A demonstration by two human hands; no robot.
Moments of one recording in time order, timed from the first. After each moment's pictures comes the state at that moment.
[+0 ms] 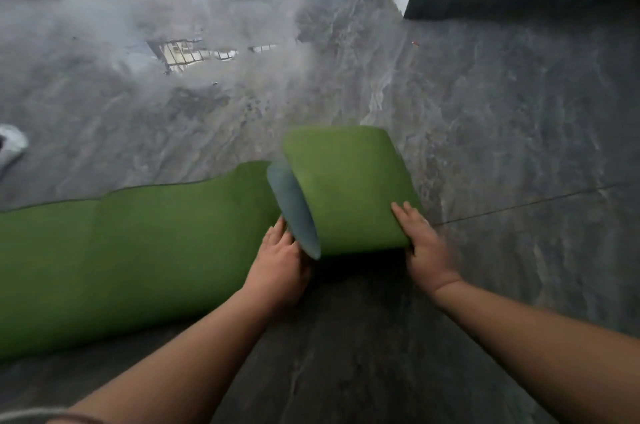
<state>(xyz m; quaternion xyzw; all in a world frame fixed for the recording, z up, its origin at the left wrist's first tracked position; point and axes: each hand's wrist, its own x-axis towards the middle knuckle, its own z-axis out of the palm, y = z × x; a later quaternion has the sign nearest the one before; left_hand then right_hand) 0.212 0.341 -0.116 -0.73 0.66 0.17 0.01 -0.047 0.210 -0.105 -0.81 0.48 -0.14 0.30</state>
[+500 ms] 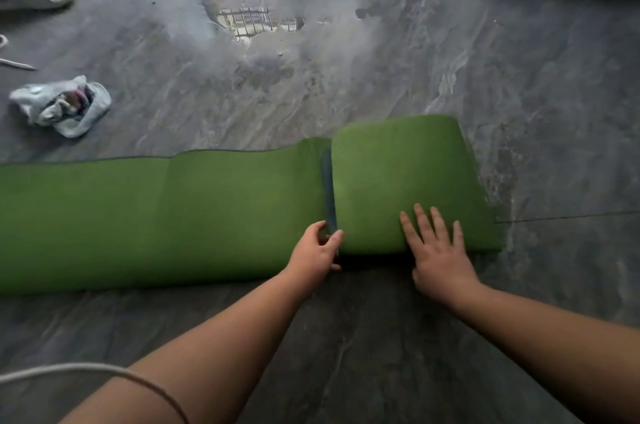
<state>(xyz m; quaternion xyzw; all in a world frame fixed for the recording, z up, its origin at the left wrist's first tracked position) 0.220 0.383 -0.107 -0.75 0.14 0.50 -0.42 0.015 0.261 -0.131 -0.90 0.39 0.18 0.06</state>
